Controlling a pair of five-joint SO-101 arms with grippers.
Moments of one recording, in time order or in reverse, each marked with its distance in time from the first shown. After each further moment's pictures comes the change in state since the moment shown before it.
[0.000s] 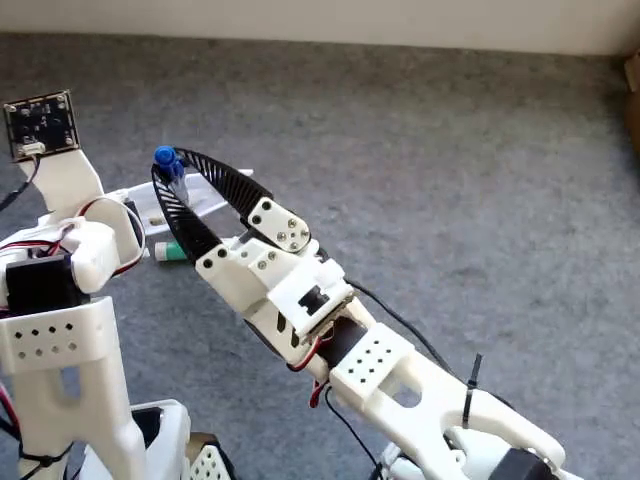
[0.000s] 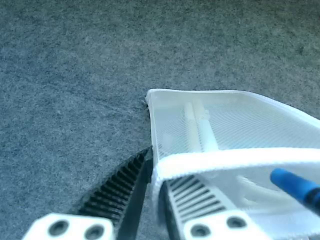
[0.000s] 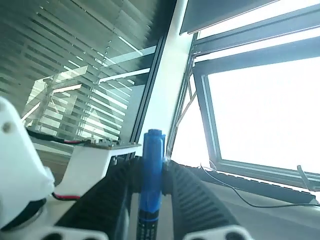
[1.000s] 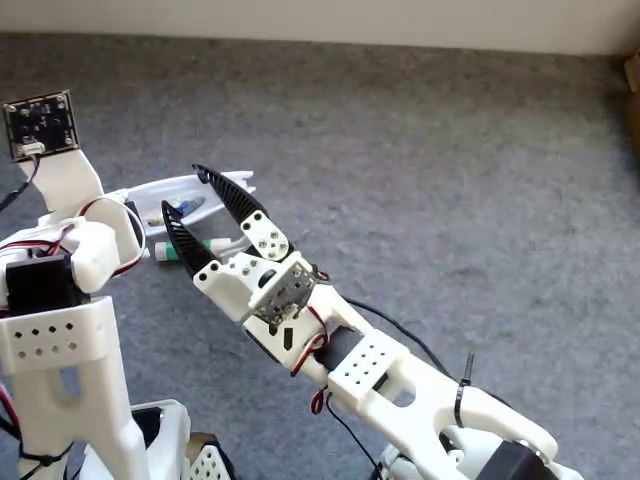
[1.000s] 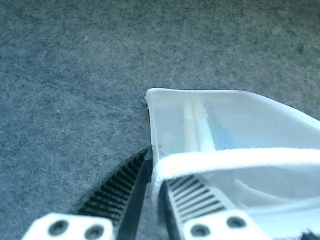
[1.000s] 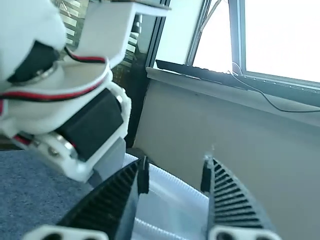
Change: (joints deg) left arm 0.0 0.0 0.0 0.0 0.0; right arm -0.1 2.2 5.6 12.9 0.4
